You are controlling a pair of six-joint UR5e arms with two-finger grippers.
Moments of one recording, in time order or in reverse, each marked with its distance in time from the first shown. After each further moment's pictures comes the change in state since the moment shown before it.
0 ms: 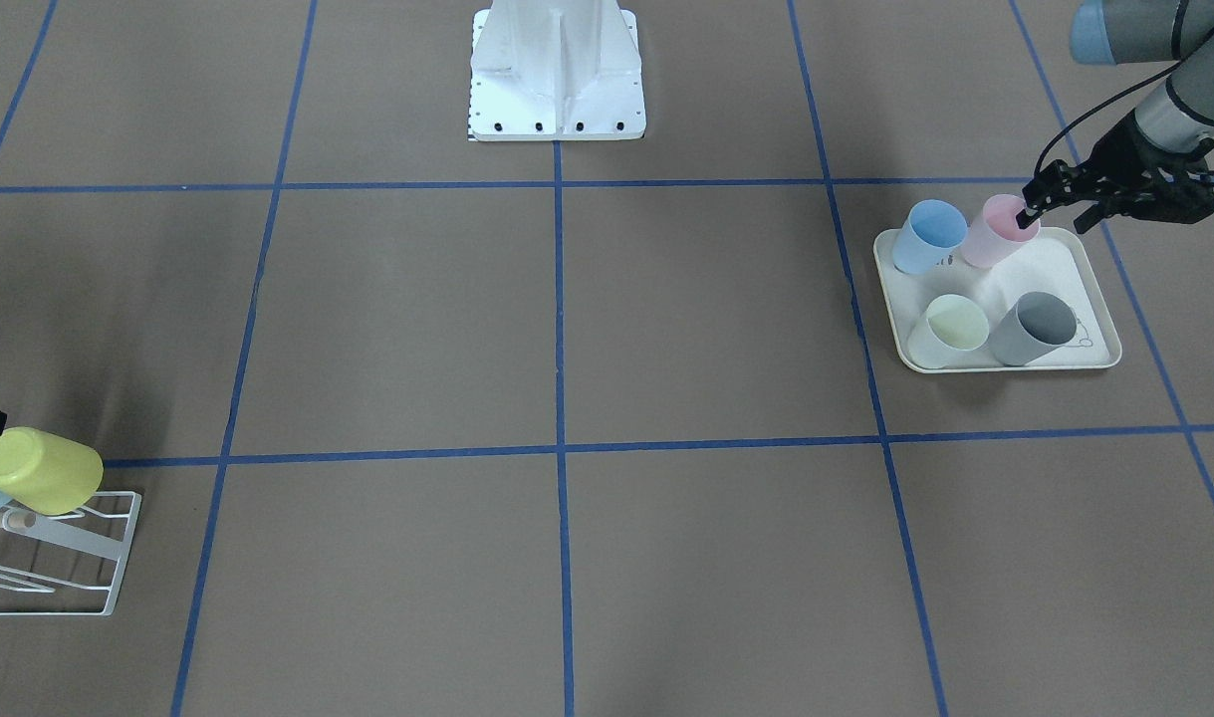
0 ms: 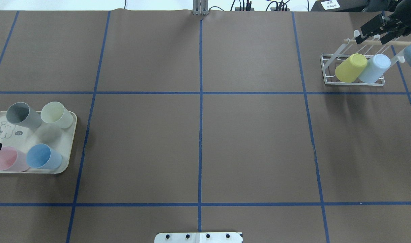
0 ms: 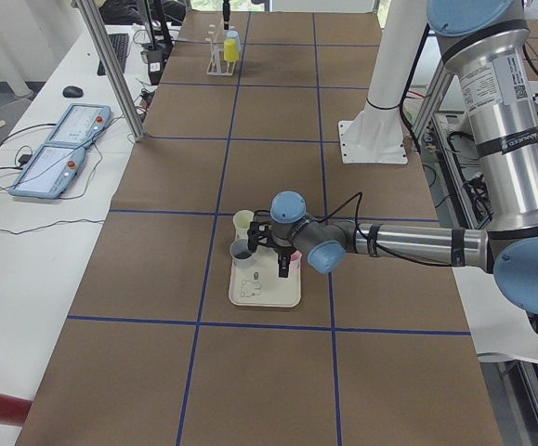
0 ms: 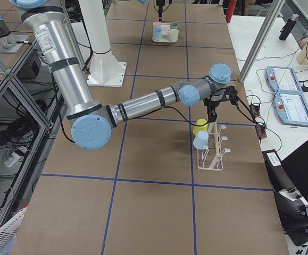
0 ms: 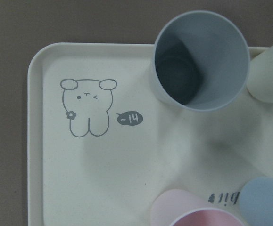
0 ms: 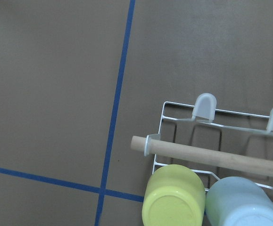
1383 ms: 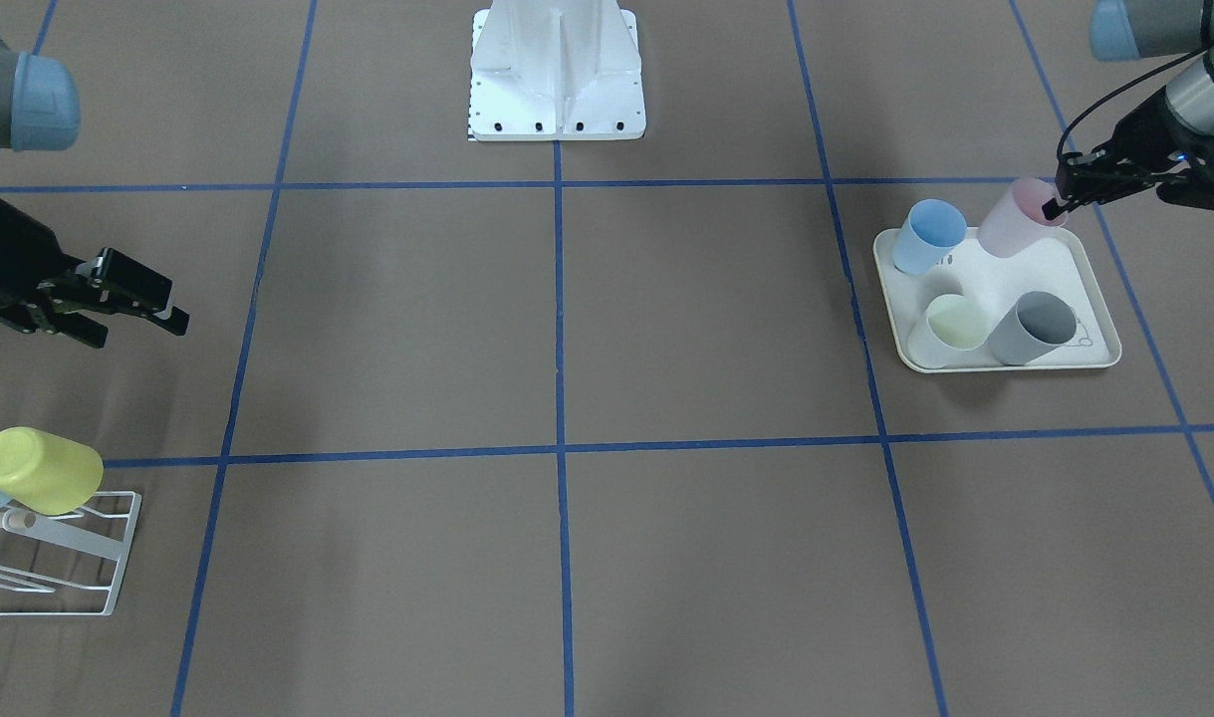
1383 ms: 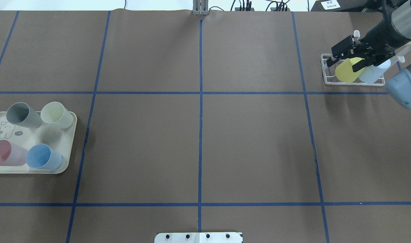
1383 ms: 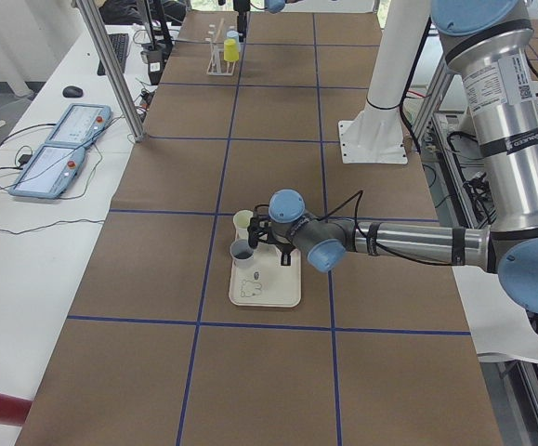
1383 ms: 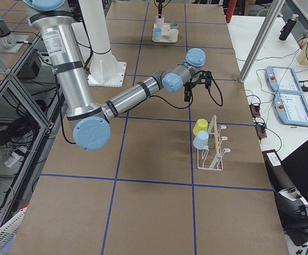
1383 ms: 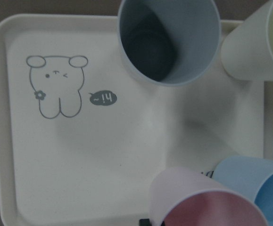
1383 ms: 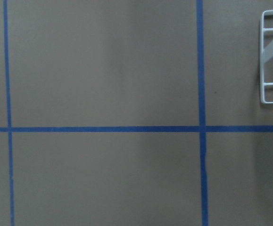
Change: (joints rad) left arm -0.155 -0.009 -0.033 0.032 -0.191 0.000; right arm -0.209 -0.059 0.231 0.064 0.020 0.467
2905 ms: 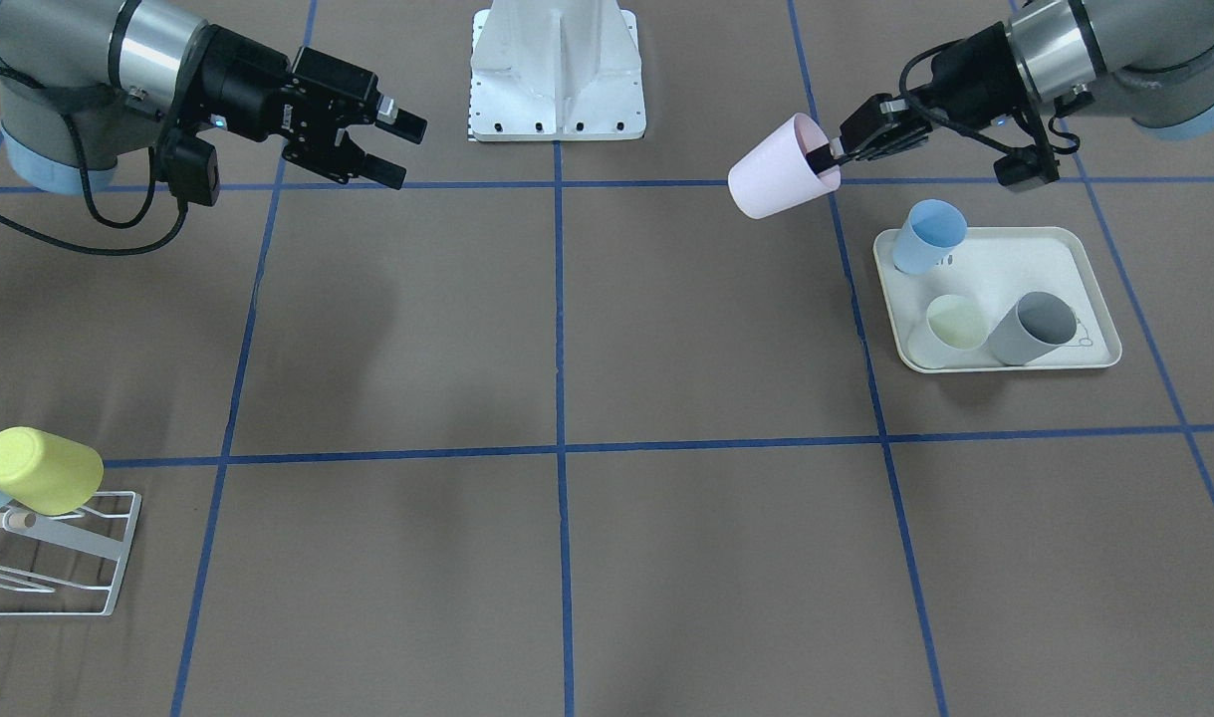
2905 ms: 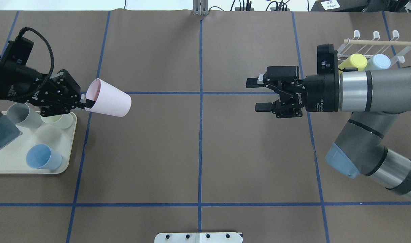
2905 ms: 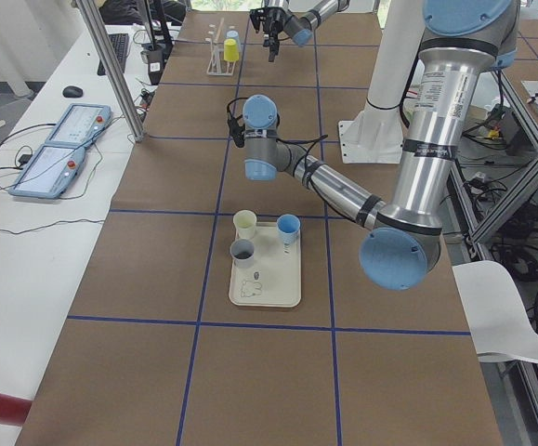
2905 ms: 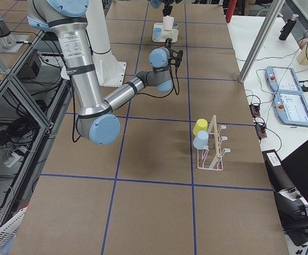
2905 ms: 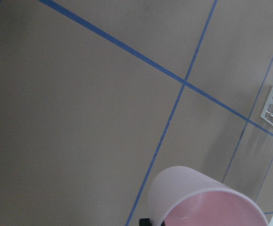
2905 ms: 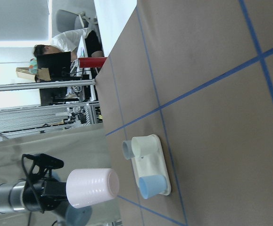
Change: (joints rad) left arm 0.179 -0.545 0.015 -0.530 -0.064 -1.291; right arm -0.371 -0.006 -0.001 1.261 -0.396 1.153
